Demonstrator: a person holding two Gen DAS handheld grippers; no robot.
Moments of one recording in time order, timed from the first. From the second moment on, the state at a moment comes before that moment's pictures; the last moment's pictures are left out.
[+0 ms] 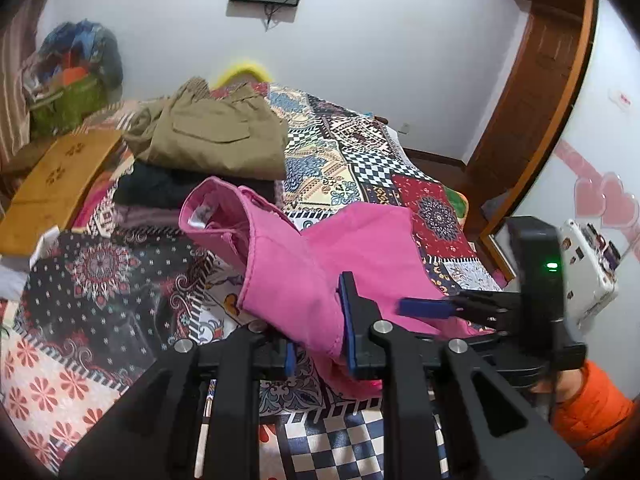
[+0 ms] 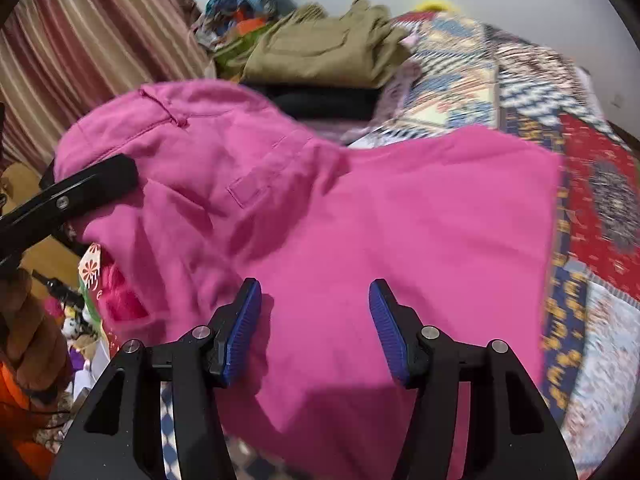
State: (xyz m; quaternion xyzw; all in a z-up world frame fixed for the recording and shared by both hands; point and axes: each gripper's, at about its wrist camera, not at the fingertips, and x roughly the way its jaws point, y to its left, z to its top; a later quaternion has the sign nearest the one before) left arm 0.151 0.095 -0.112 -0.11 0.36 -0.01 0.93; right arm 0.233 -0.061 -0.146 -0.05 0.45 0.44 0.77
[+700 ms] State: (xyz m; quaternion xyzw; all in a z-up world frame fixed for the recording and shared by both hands) left arm 0.179 0.018 -0.095 -0.04 0.35 -0.10 0.93; right arm 0.219 -0.097 -0.165 0.00 0.46 0.43 0.78
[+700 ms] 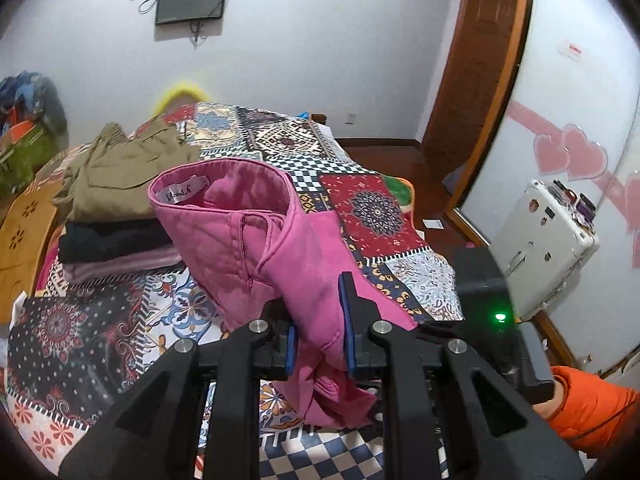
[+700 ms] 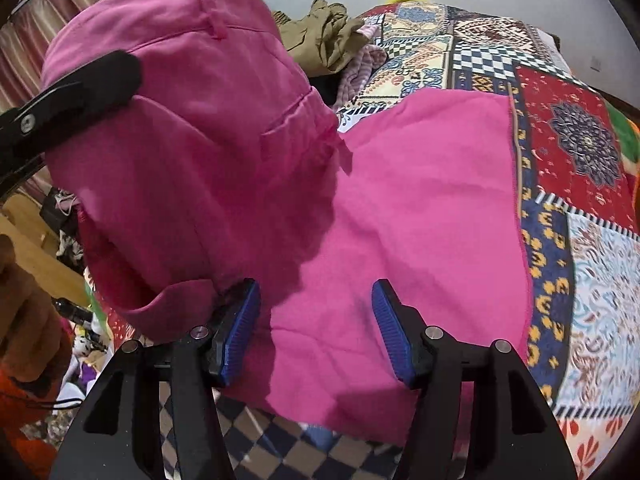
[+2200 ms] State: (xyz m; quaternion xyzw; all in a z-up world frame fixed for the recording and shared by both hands) left arm 0.245 -0.075 -0.138 -0.01 0.45 -0.20 0.87; right arm 0.204 -0.192 -0.172 0.03 0.46 0.35 0.81
